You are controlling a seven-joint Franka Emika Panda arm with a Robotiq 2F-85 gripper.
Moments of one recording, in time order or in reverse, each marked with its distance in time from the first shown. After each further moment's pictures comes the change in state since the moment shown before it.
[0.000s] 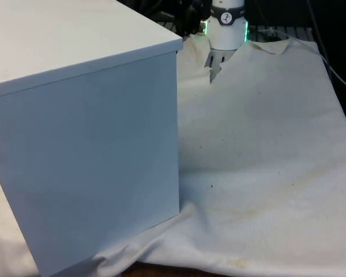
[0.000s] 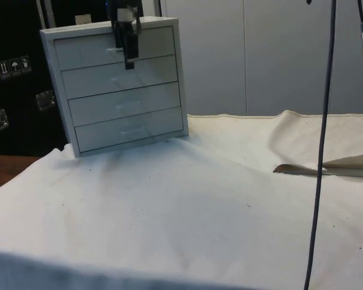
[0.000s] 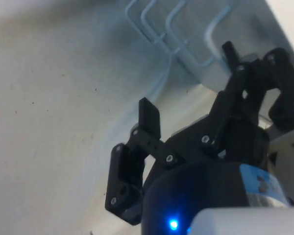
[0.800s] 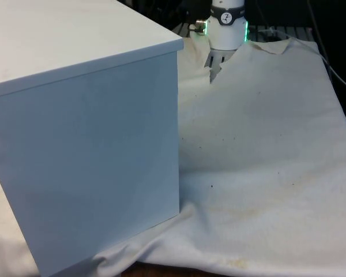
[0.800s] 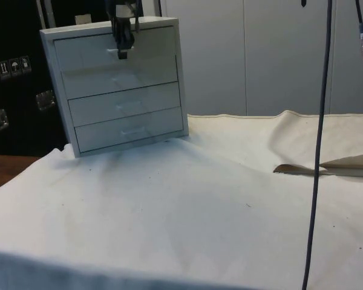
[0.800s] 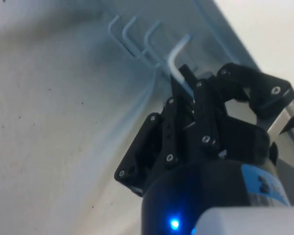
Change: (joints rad) arm -0.001 0.011 -0.020 0.019 -0.022 0.033 0.015
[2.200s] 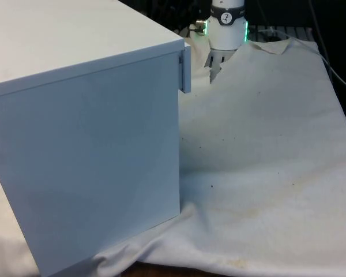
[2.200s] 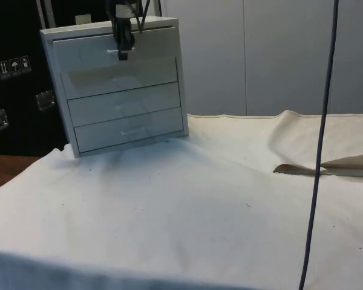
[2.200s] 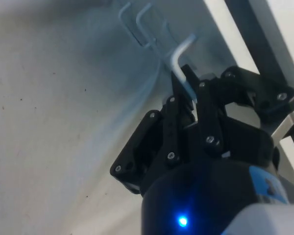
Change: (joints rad) arm 0.038 -0.052 0.005 -0.049 -0.079 -0.001 0.100
